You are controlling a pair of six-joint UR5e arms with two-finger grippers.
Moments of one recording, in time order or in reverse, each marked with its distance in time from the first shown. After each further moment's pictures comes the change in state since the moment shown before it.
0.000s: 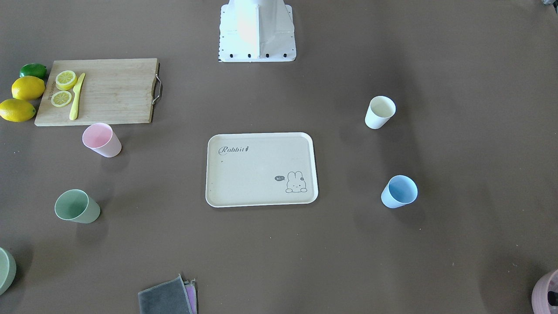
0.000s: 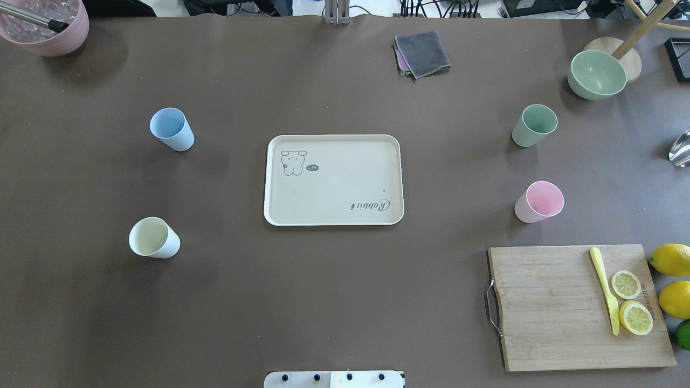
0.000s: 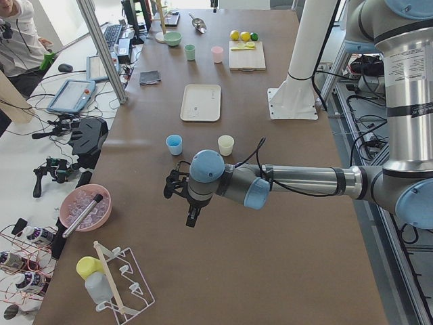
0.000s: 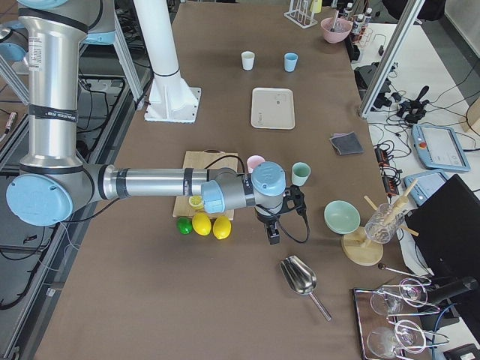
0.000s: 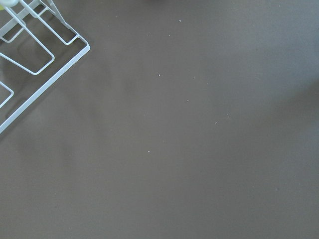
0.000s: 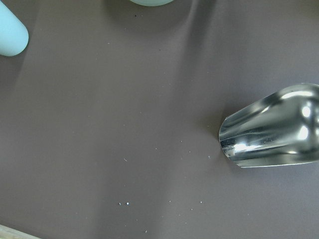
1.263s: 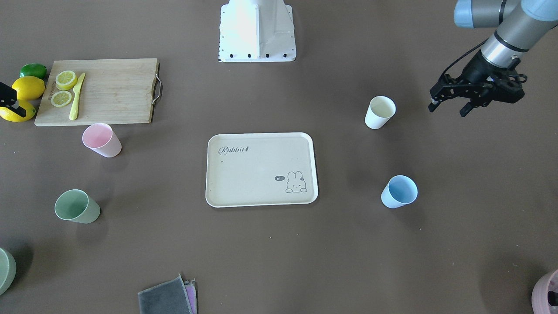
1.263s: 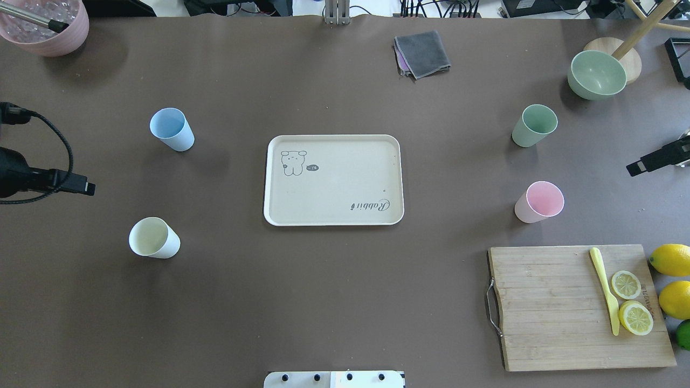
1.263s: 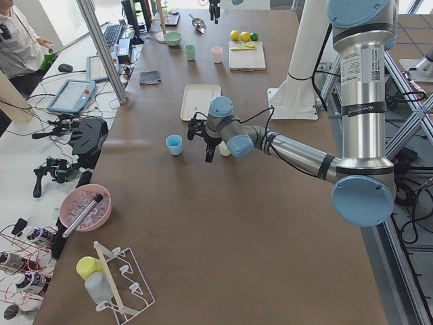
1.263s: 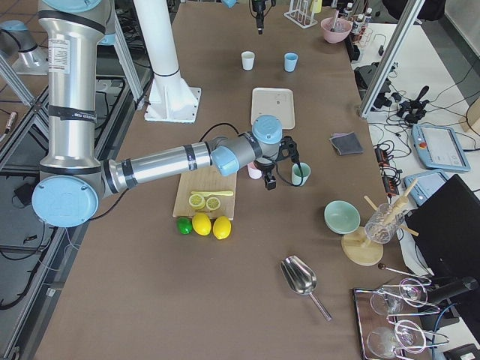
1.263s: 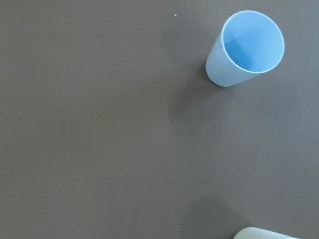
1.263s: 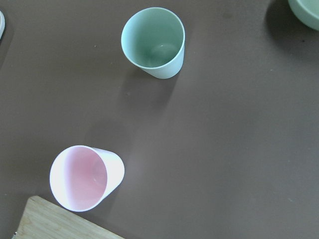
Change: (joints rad) left arm 0.628 -0.071 -0.239 -0.189 0.312 -0.842; right arm -0.285 0.030 0.197 0.071 0.047 0.357
